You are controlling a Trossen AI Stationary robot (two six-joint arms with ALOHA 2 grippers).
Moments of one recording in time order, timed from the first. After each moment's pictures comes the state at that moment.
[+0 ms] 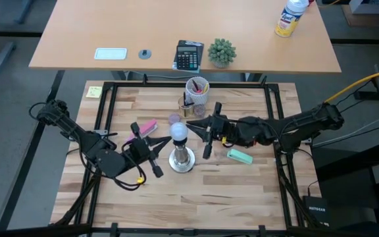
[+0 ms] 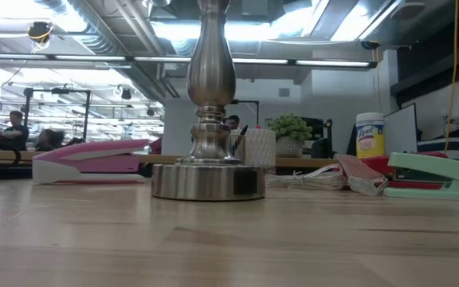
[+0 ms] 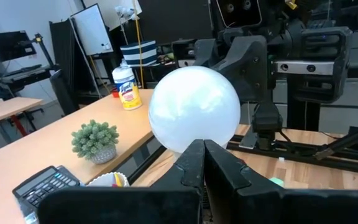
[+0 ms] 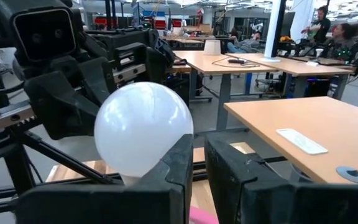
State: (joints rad) left arm -0.60 1.40 1.33 -0.07 -1.21 0.03; right arm 0.29 1.44 1.29 0.16 0.49 0.01
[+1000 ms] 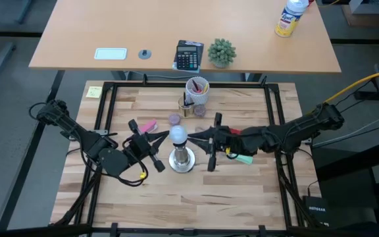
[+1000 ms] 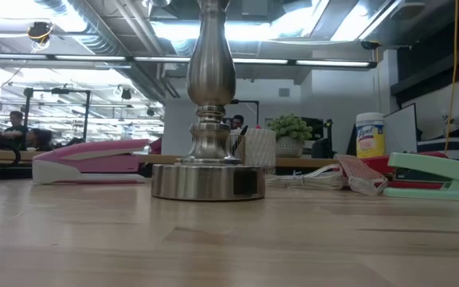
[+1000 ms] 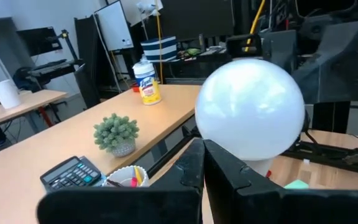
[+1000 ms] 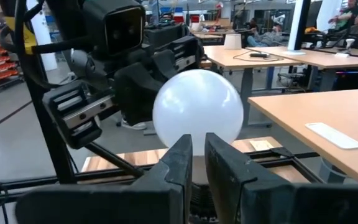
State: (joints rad) left arm -0.60 1.40 1.33 -0.12 -1.27 -0.02; right arm 0.36 1.44 1.29 0.15 0.50 0.06
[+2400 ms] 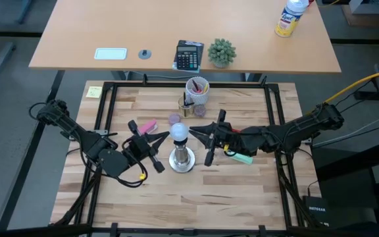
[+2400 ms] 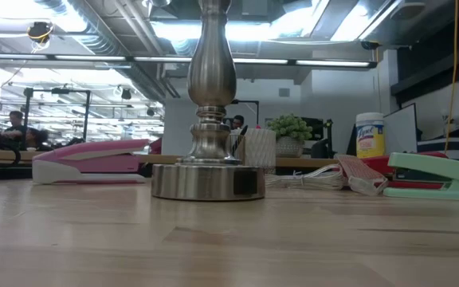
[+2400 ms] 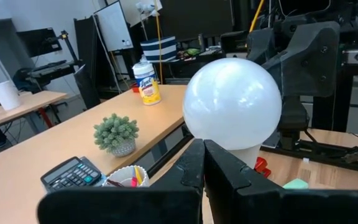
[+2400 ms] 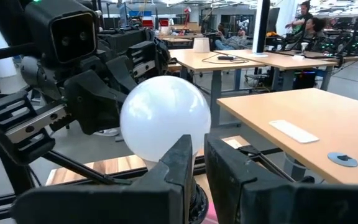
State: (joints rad) left arm -0.60 1.40 1.33 -0.12 -1.29 -0.01; right arm 0.37 1.44 1.29 0.16 0.65 0.05
